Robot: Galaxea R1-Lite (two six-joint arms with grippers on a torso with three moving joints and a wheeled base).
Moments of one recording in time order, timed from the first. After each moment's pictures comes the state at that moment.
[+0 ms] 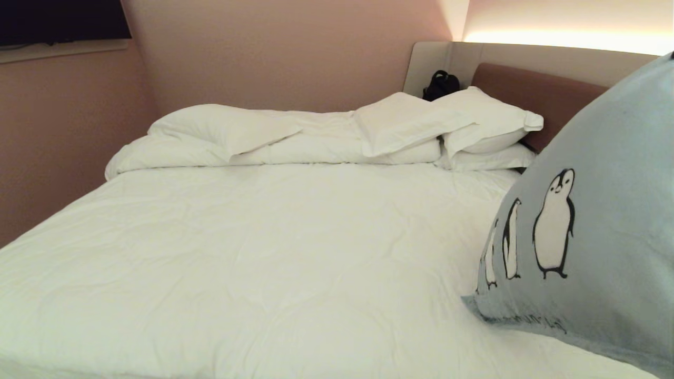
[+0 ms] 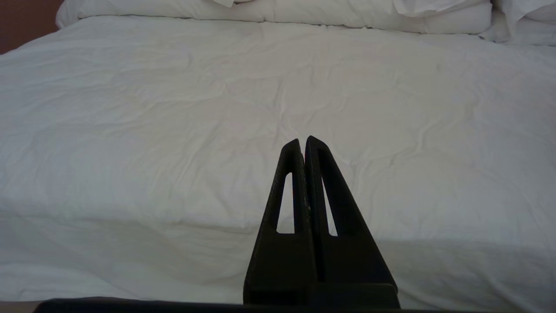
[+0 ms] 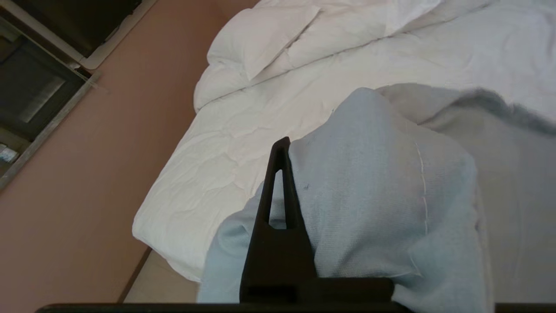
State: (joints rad) left arm -0.01 0.00 0.00 -0.04 0.02 -0.08; right arm -0.36 1.37 -1.56 0.24 0.85 0.52
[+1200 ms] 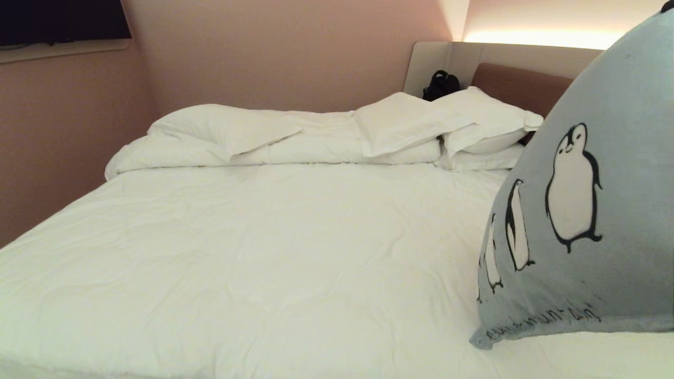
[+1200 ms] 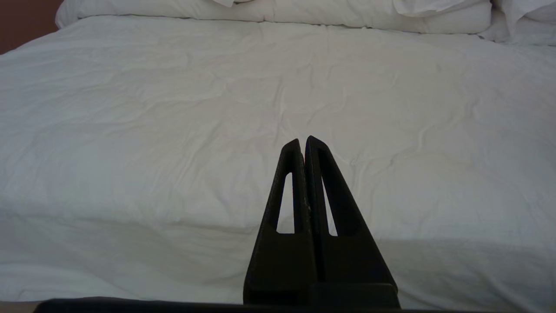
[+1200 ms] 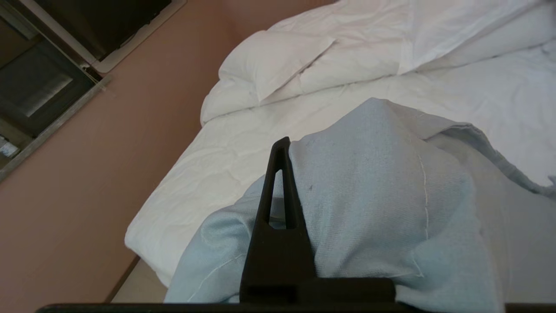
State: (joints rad) left arm -0.01 0.00 0.00 -0.04 0.01 -0.08; right arm -0.25 1.45 -1.75 0.23 0.76 0.52
